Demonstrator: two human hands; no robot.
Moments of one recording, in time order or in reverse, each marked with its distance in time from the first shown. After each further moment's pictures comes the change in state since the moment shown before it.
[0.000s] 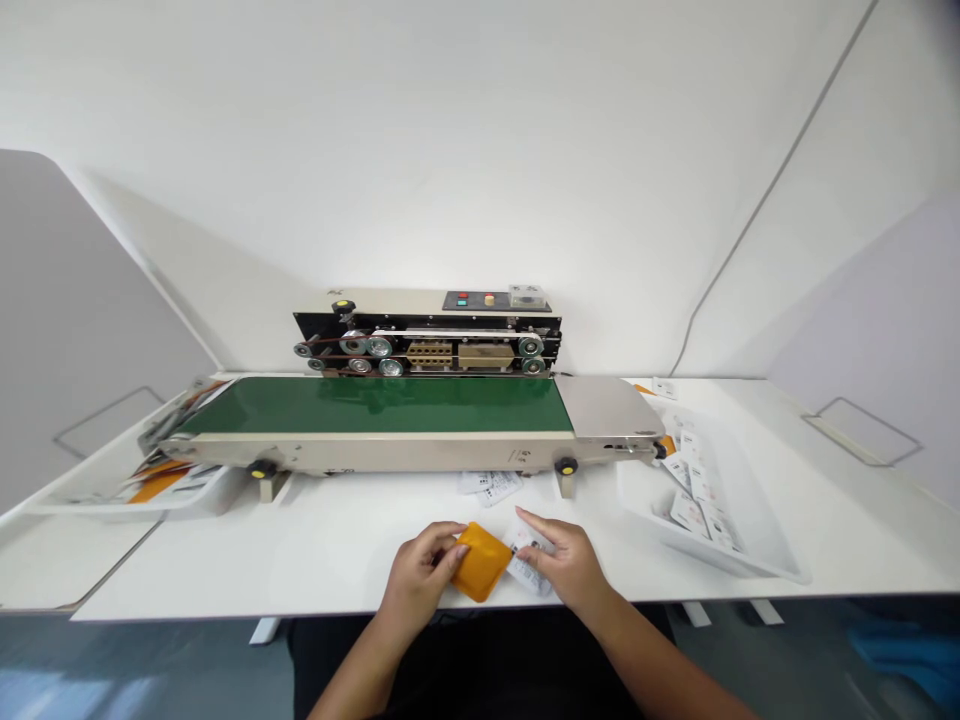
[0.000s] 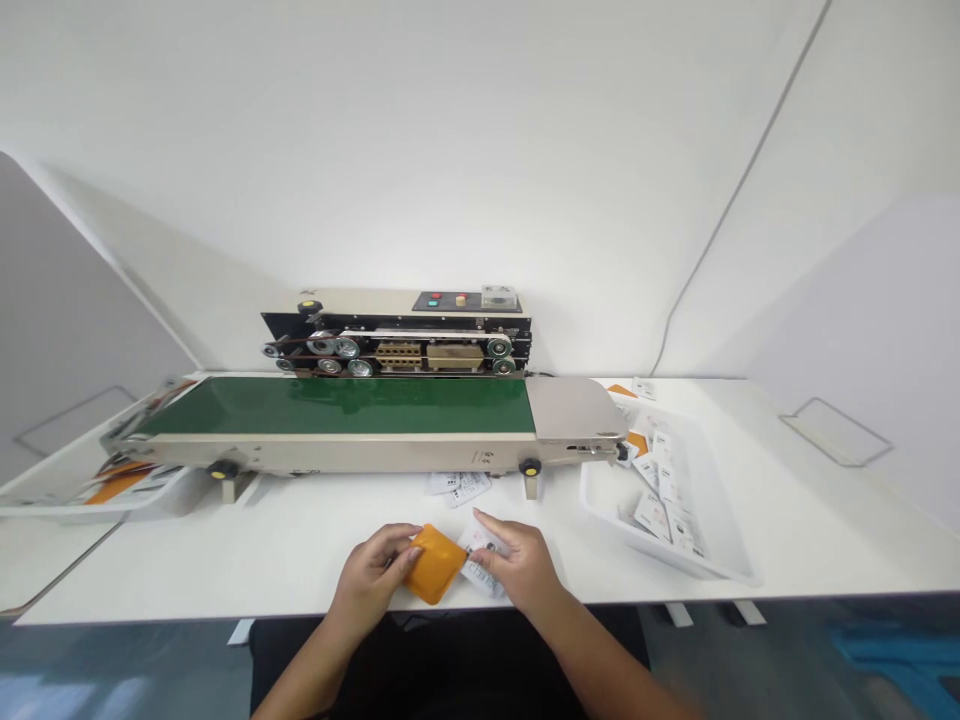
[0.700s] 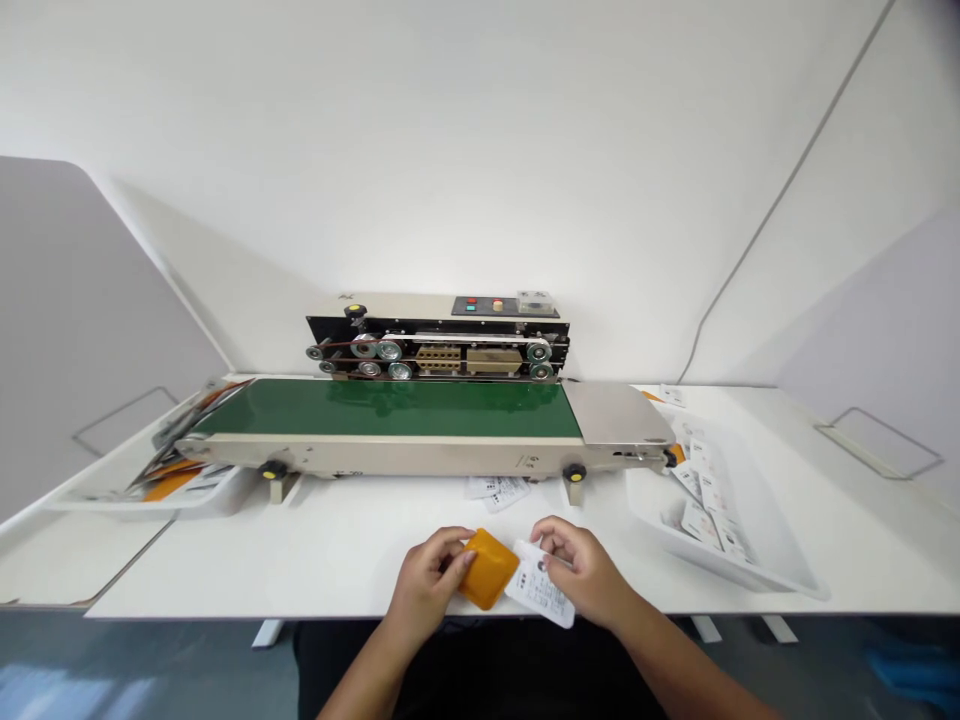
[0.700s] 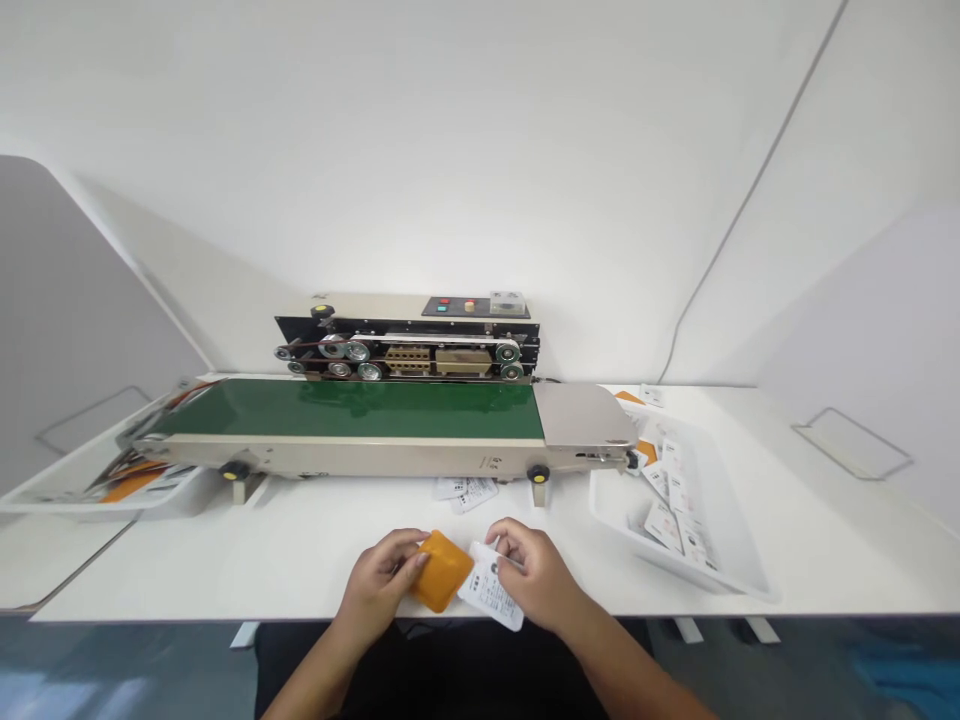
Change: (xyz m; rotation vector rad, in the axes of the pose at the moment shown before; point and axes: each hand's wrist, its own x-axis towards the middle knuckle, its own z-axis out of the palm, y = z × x) left_hand -0.001 0.017 -0.003 0.028 -0.009 0.004; right_hand -0.002 -0.030 -0.015 0.075 -0.207 0.127
